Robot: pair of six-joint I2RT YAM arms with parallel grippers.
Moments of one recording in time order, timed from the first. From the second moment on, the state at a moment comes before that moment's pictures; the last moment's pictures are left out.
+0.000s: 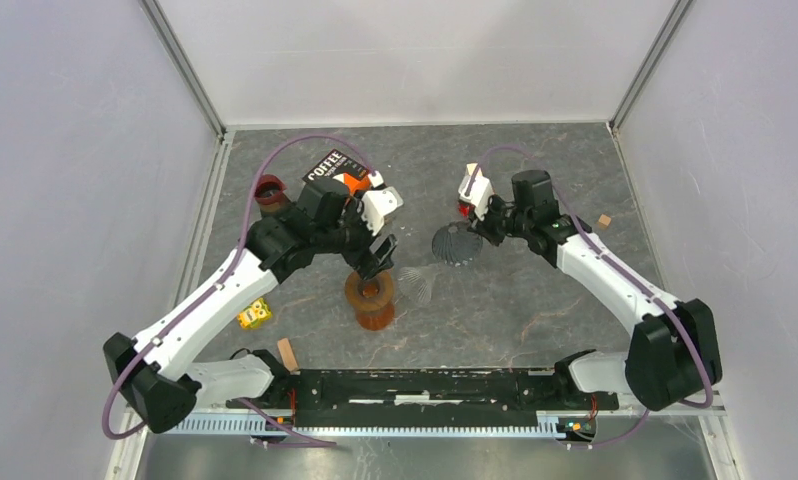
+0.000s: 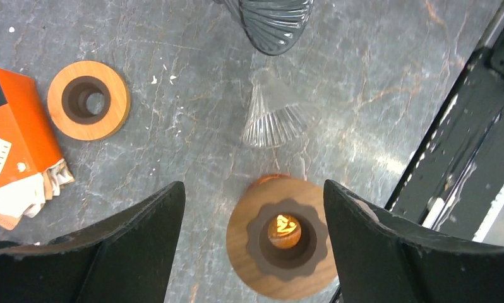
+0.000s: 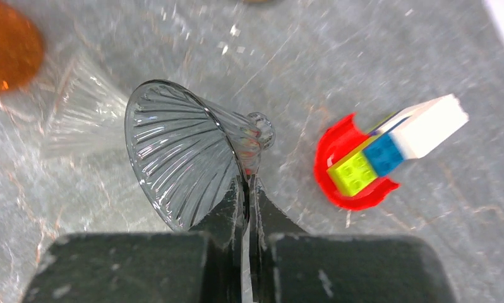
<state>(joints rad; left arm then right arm) -0.69 1.14 1.16 -0.72 0.26 0.26 0.38 1.33 0.89 -0.25 -0.49 -0.62</state>
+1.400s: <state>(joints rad) -0.69 1.54 1.39 -0.44 0.24 -0.05 0.38 1.27 1.03 -0.17 -0.62 -0.13</state>
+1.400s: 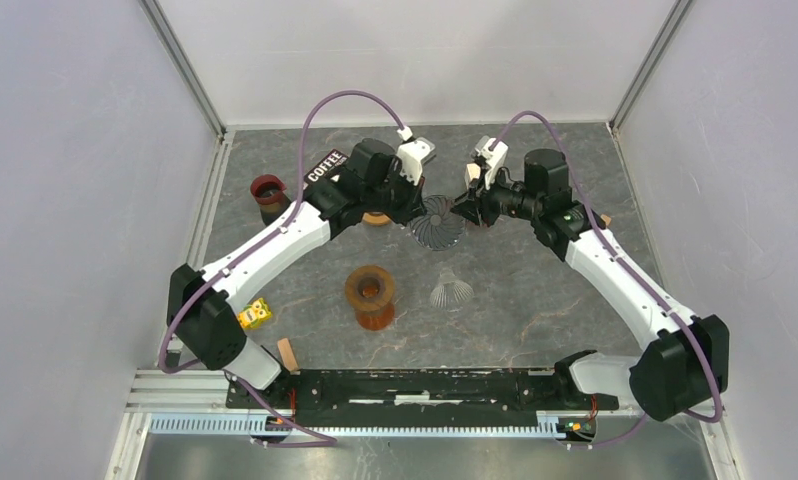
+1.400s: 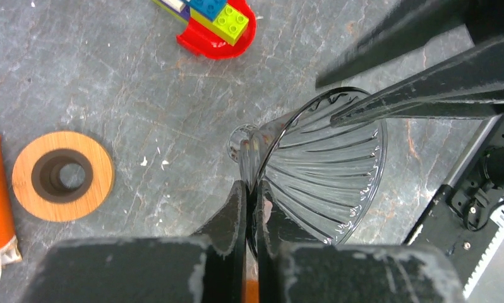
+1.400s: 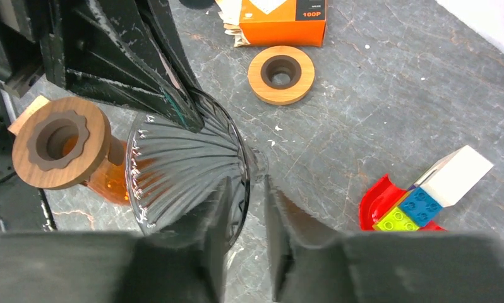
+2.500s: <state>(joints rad) -0.45 1.32 1.41 -1.05 0.51 -0.05 1.18 1.35 1.25 -0.65 -0.10 -1.08</state>
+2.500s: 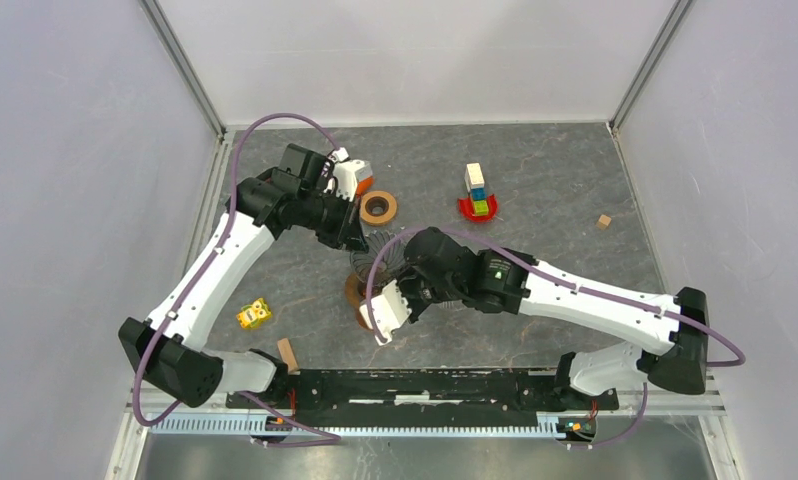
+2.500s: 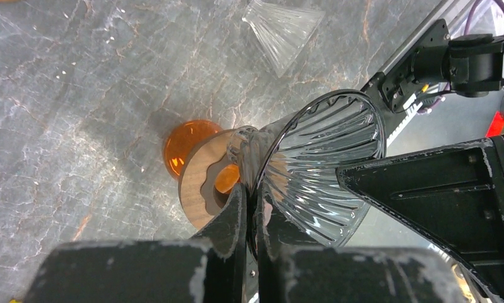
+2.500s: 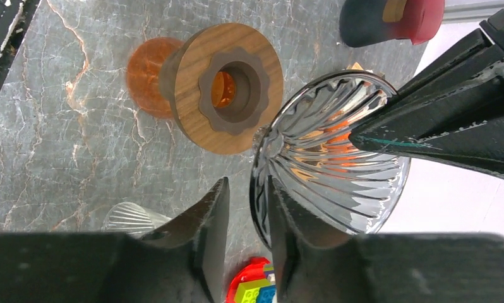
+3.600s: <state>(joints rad) -0.43 1.26 1.24 -1.07 0.50 0.01 1.21 1.46 1.29 -0.64 -0.18 -1.06</state>
